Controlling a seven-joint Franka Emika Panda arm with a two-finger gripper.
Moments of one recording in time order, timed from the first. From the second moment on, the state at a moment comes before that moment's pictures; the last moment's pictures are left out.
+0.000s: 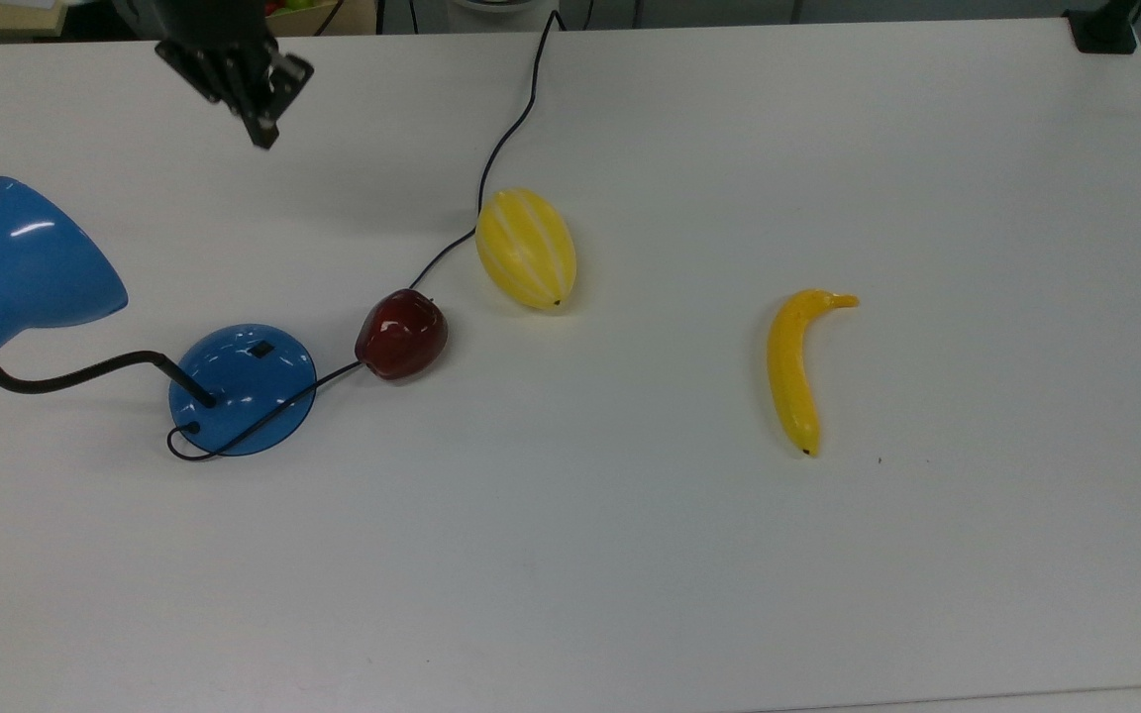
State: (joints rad) arm -0.34 0.13 0.14 -1.71 0.02 1.94 0.11
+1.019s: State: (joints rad) arm -0.34 0.39 0.14 -1.70 -0.15 2.29 0.32
